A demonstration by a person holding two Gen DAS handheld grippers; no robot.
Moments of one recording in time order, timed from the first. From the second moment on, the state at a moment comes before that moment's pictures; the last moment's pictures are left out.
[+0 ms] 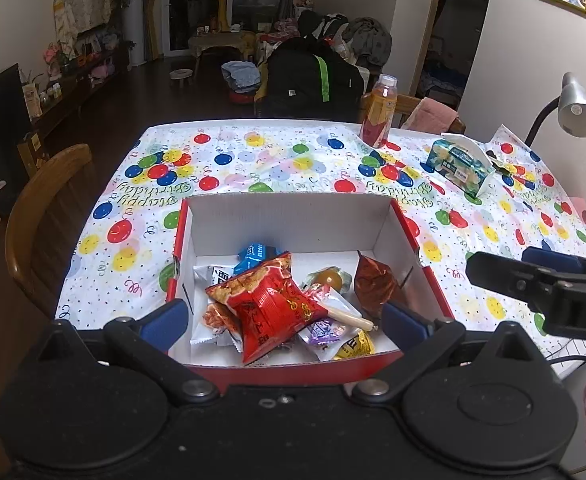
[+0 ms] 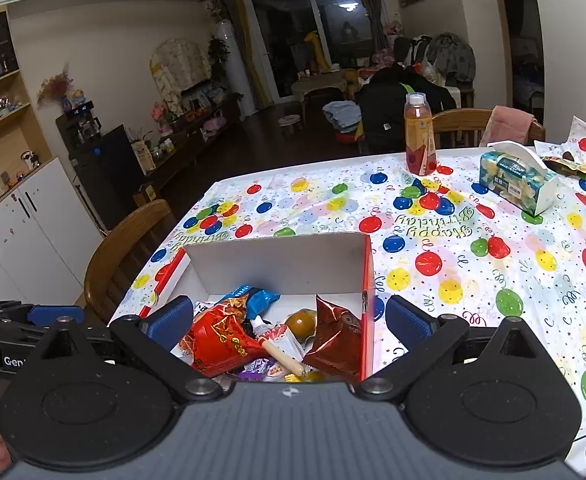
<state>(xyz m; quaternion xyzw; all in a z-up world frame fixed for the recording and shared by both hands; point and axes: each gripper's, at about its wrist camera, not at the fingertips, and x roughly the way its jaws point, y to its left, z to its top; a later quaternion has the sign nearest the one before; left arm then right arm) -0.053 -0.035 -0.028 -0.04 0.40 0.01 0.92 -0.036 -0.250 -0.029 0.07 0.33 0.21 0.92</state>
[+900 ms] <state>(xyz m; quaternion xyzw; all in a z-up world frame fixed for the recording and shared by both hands) -0.063 -0.032 -0.019 -0.04 0.37 0.02 0.93 -0.041 -0.251 -0.027 0.07 0.33 0.21 0.92</state>
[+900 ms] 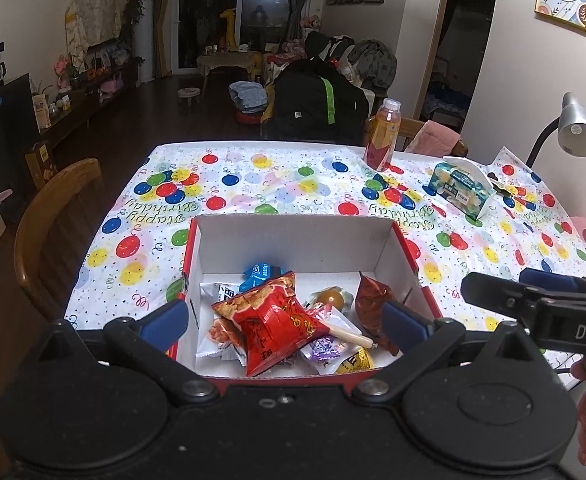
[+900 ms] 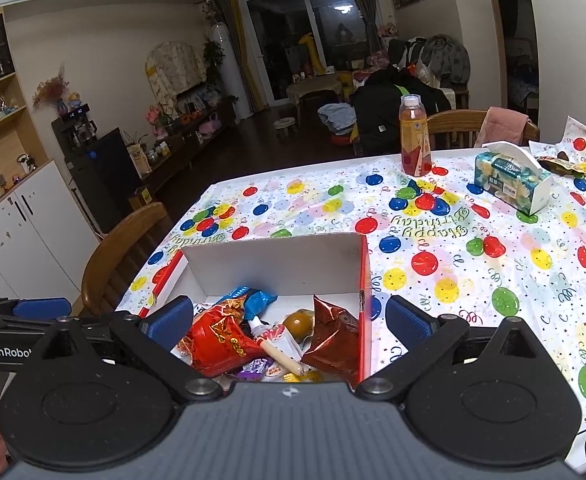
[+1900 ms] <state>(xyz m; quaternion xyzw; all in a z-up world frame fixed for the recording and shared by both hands) -0.078 -0.037 -0.010 -0.05 0.34 0.02 0.94 -0.053 -0.255 -0.021 0.07 0.30 0.22 0.92</state>
